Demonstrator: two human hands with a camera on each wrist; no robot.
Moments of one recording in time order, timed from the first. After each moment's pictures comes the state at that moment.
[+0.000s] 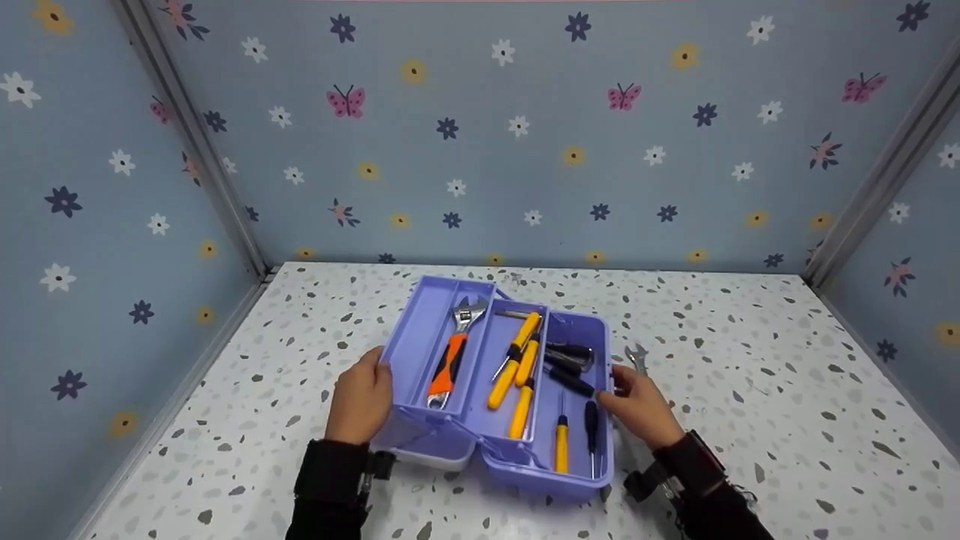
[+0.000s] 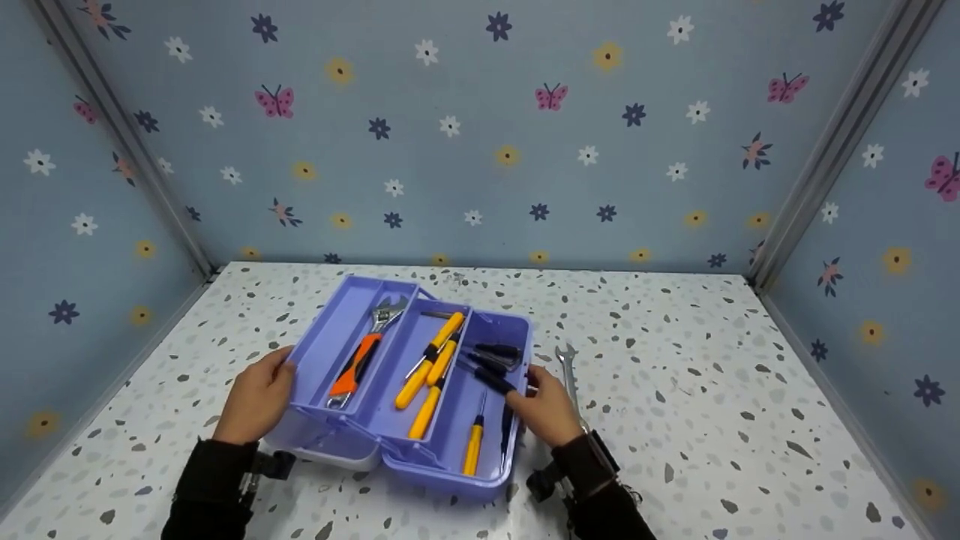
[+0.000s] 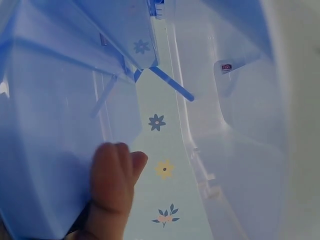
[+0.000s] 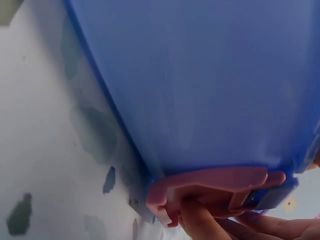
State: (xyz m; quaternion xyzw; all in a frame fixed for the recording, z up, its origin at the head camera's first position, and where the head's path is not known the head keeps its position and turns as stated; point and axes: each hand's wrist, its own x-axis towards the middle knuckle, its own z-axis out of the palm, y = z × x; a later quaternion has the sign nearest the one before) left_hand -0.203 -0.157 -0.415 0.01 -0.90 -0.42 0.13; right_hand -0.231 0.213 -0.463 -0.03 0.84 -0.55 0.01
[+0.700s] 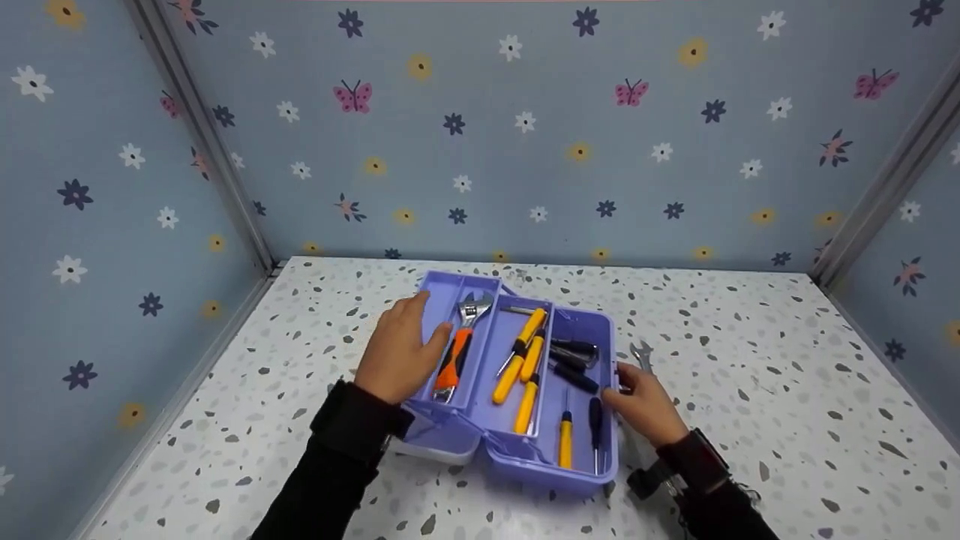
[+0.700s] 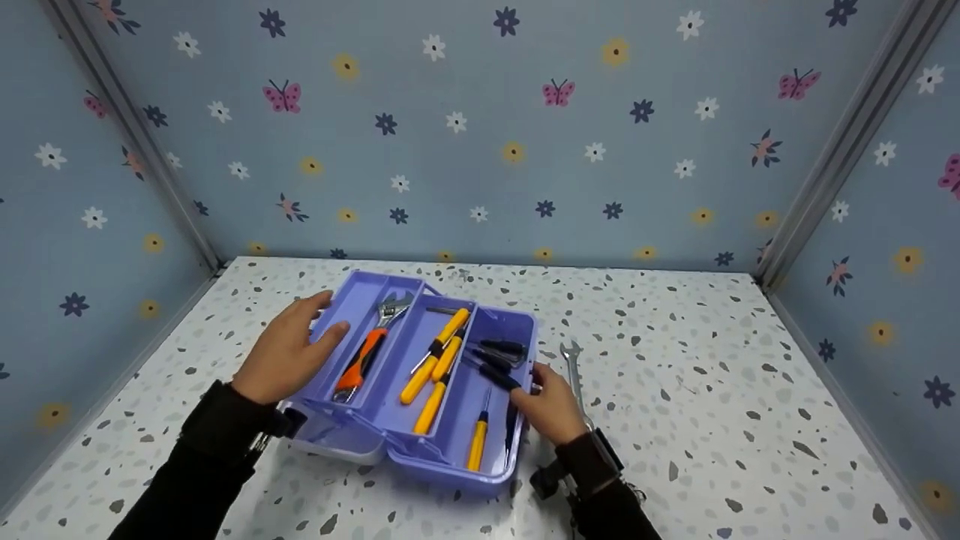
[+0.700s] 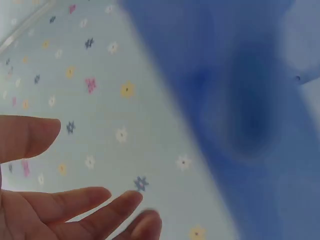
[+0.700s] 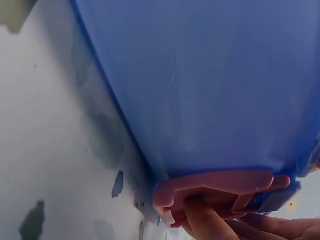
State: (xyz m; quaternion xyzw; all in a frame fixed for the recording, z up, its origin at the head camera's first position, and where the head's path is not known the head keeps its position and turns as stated) left_hand -0.209 -0.119 -0.348 -0.08 -0.93 -0.34 0.12; right_hand -0.231 0.211 -0.464 -0.03 0.85 -0.52 0.00
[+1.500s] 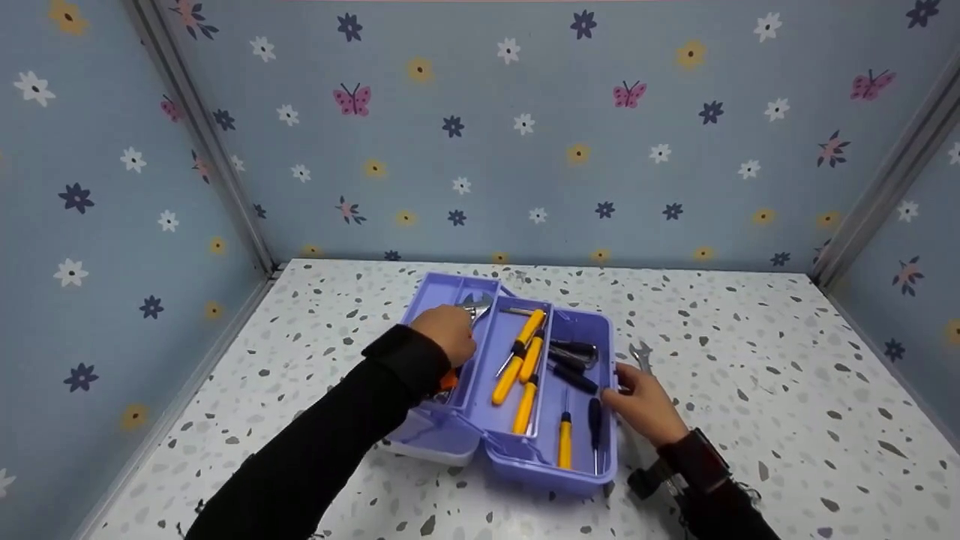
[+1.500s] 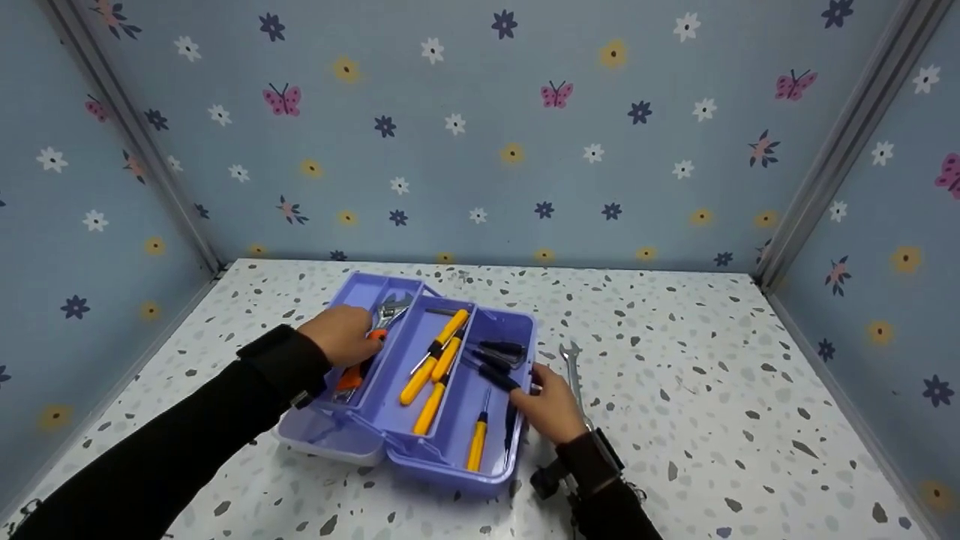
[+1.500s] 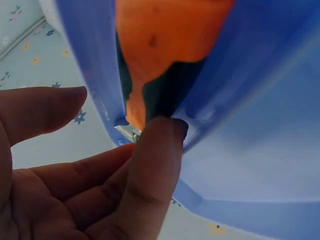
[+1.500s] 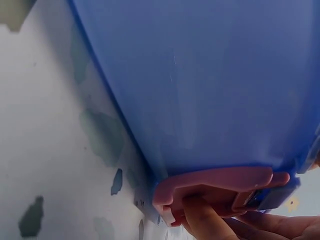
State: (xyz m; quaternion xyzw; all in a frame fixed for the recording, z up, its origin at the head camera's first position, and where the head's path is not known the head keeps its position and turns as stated) left_hand -0.247 -0.079 -0.330 -0.12 -0.98 -0.12 -0.08; right_hand -0.232 0.214 -0.465 -0.04 0.85 -0.53 0.02
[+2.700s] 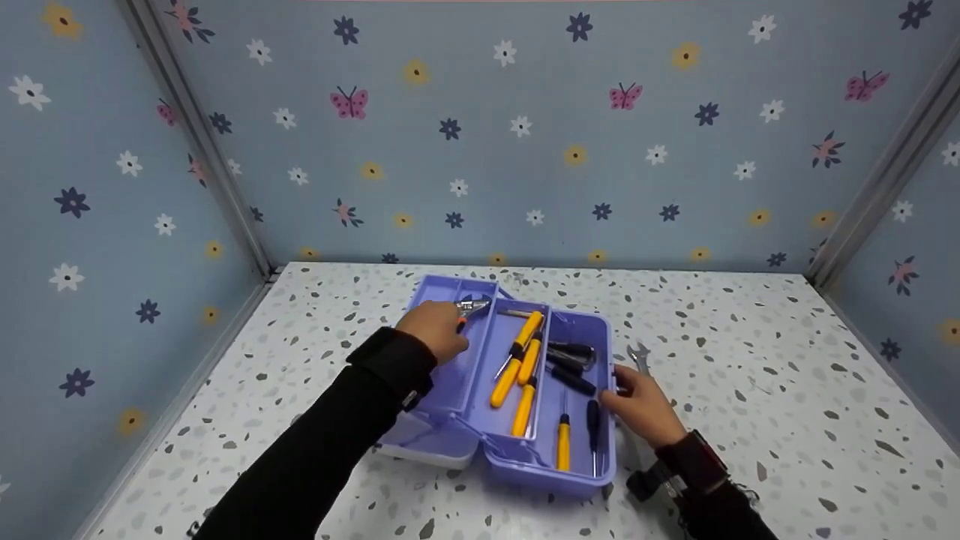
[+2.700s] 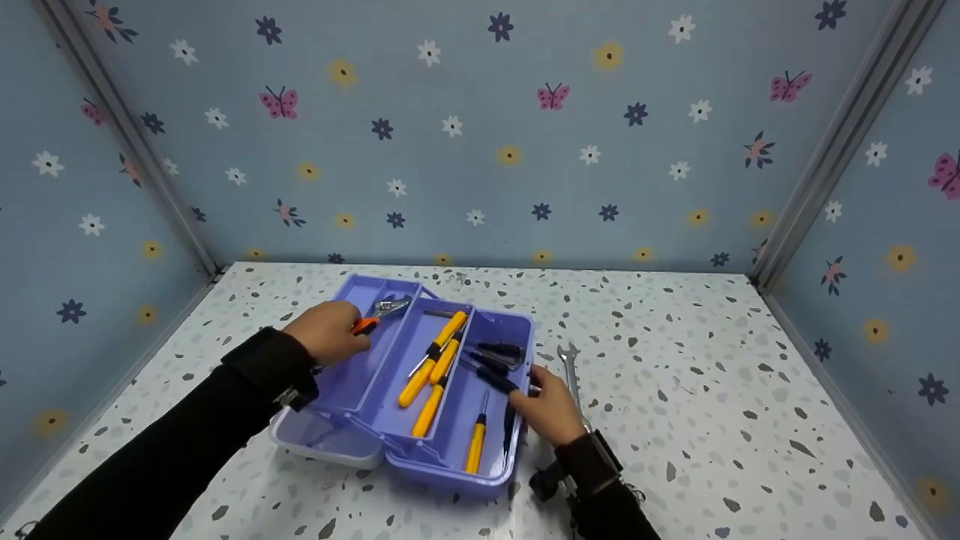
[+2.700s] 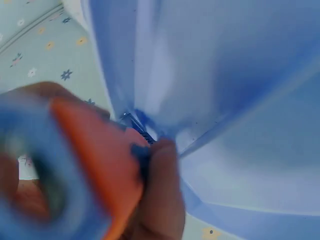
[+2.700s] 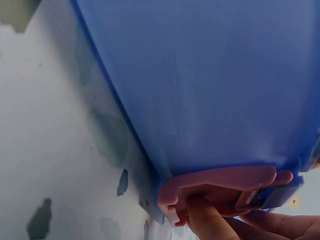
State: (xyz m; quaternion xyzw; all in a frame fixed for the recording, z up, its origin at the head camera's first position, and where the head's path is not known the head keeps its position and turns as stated) left_hand -0.250 -0.091 -0.322 -0.12 -0.98 -0.15 -0.06; right_hand -0.232 0.214 -0.467 -0.03 0.84 -0.54 0.02
